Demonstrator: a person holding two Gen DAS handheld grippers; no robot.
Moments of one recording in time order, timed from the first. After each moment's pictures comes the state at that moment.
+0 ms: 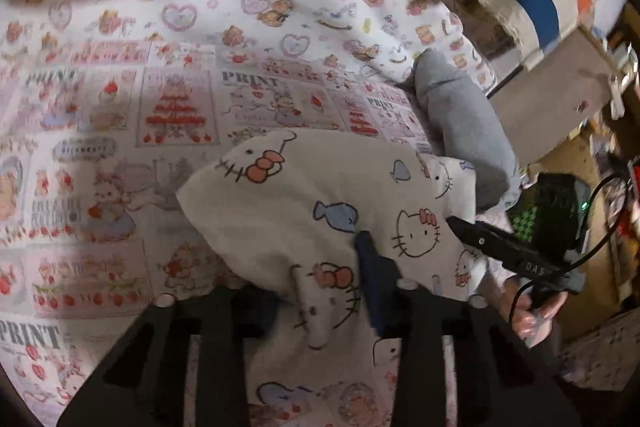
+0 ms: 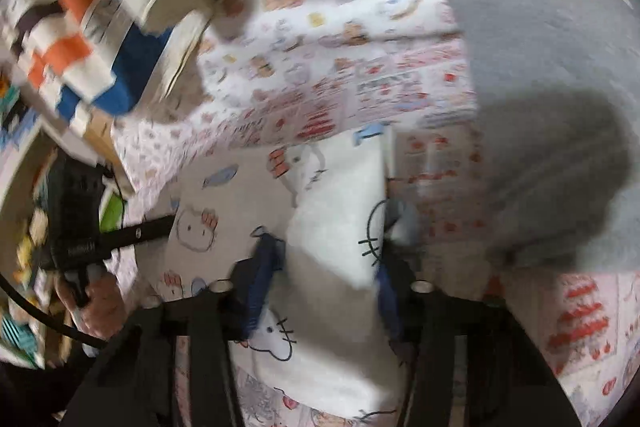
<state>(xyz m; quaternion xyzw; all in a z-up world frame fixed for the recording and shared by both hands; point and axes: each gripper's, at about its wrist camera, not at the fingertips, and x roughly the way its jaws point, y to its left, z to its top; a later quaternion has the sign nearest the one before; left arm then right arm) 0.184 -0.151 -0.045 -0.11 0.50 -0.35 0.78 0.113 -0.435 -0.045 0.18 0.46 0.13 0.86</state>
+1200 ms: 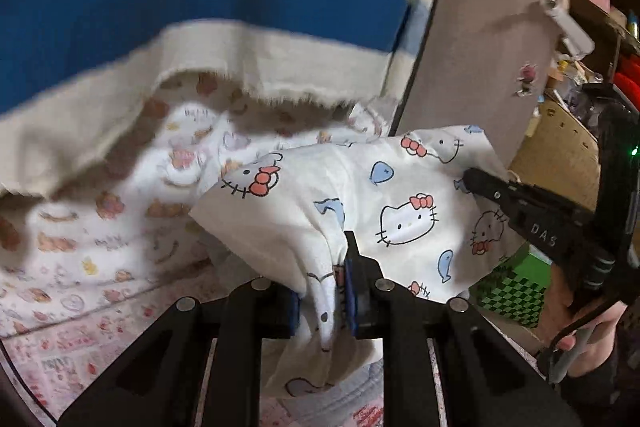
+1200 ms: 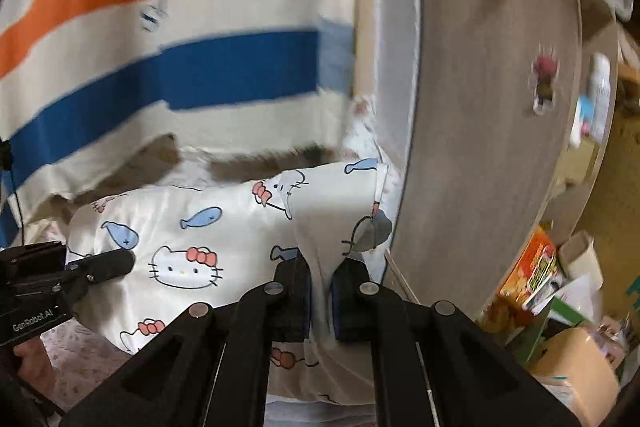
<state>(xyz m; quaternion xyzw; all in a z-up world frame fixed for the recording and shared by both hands) 0.197 -0.430 0.089 0.02 0.33 -0.44 0.84 0.092 -0.634 0.131 0.05 0.28 -0.20 0.94</state>
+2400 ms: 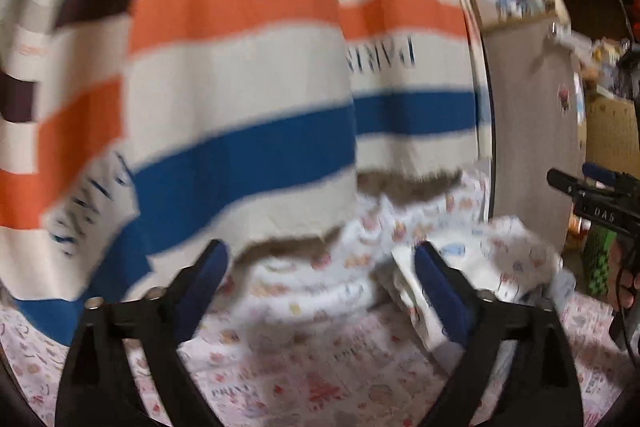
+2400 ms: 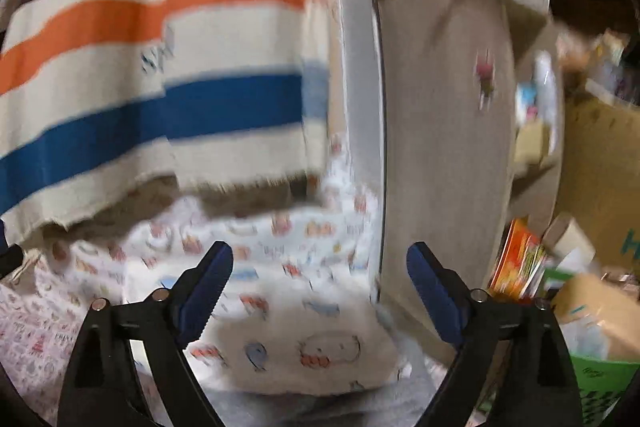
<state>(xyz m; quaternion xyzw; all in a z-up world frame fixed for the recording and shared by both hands) 0.134 -0.280 0.129 0.07 0.09 -0.27 0.96 0.047 -0.572 0.143 0.03 0.12 -0.26 0.96</state>
